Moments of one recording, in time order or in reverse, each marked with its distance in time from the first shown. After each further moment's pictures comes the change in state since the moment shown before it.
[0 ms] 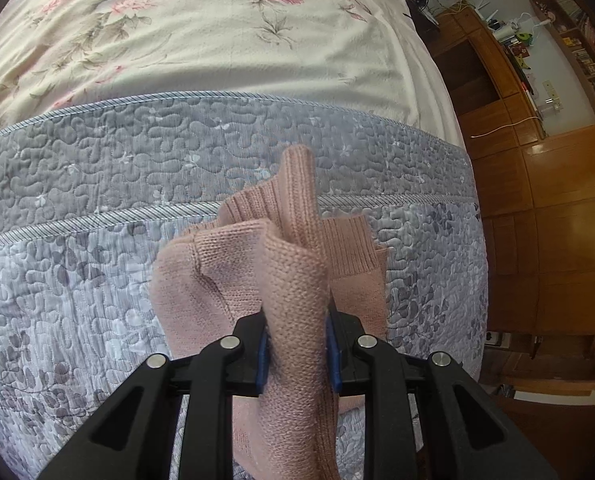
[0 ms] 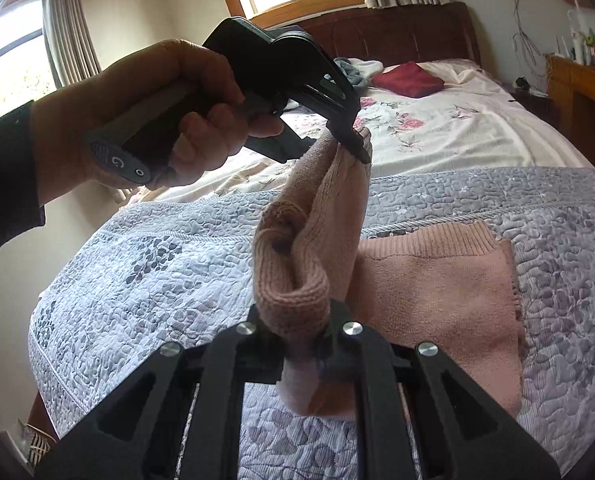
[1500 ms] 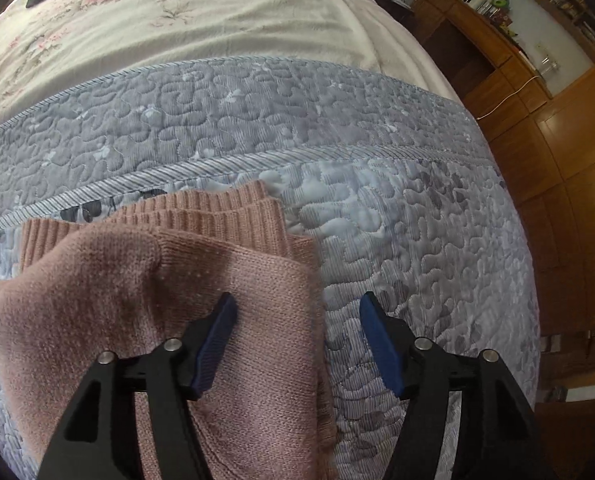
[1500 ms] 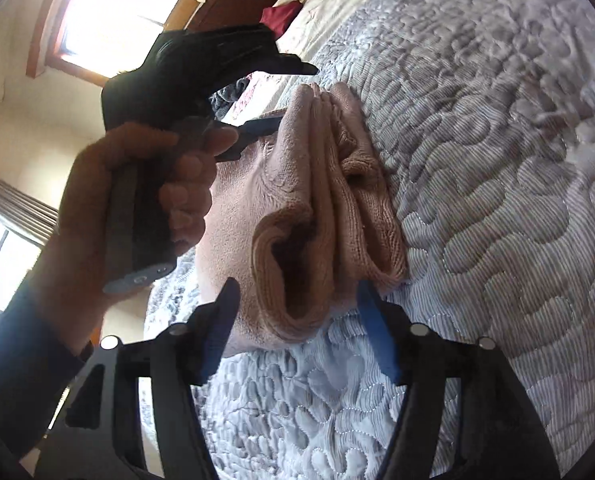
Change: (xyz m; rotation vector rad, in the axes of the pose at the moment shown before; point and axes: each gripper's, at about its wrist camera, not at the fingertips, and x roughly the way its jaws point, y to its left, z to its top) left arm 0.162 -0.129 -0.050 0.128 -0.159 0.084; right arm -0.025 -0.203 -0.120 0.702 0.078 0.211
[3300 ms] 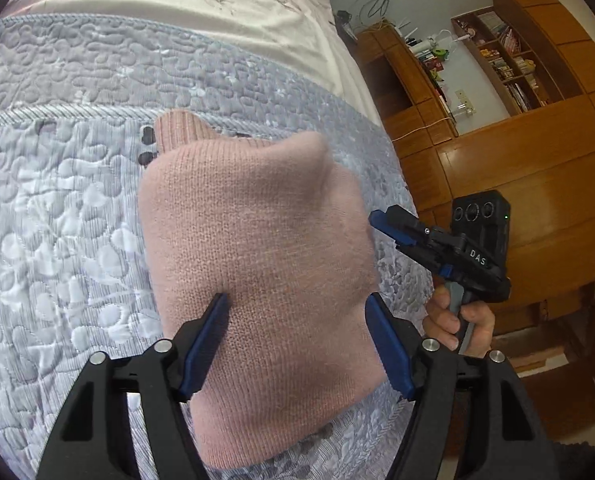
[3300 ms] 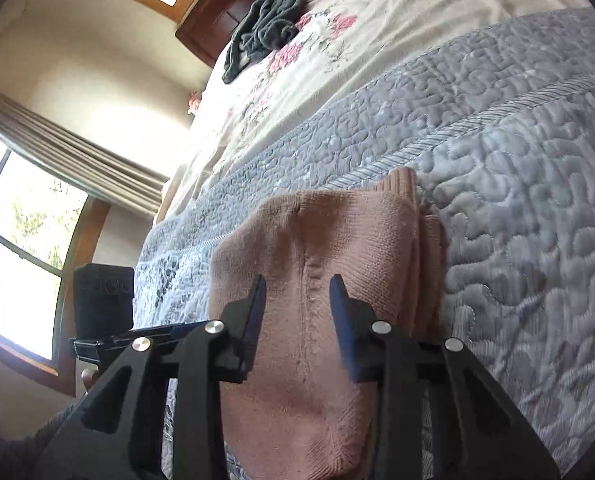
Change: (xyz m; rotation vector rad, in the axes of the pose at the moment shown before) left arm -0.073 0.183 -0.070 -0.087 -0.005 -0.453; right arm 0.113 0.047 0.189 -0.304 0.313 -0.042
